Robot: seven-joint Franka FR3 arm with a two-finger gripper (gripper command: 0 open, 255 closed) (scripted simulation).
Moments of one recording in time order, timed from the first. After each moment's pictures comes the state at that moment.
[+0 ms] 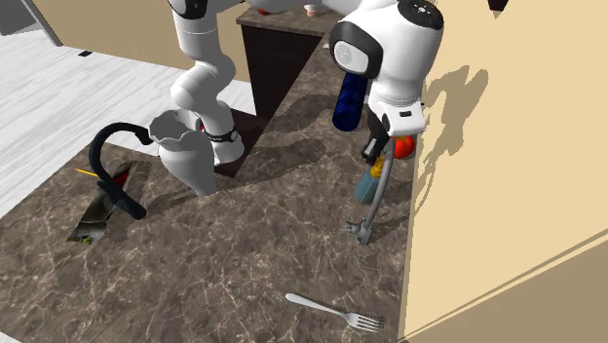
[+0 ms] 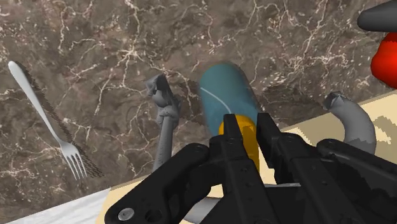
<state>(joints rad) -0.03 0.19 -0.21 -1.64 0.10 1.79 -0.05</state>
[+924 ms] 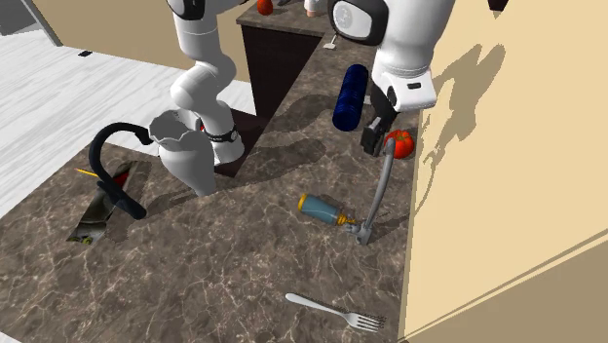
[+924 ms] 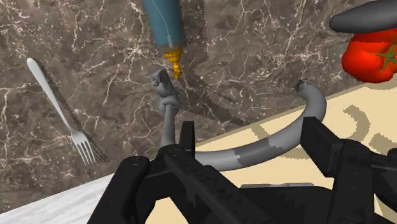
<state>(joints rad) -0.05 0.19 -0.21 -1.47 0.13 1.62 -0.06</state>
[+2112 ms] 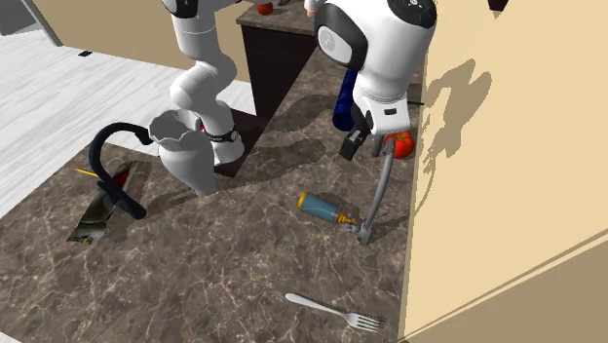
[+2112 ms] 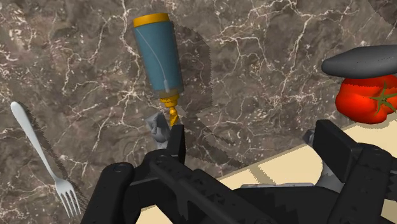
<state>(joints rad) -0.08 0.16 -0.23 -1.58 0.18 1.56 -0.13</state>
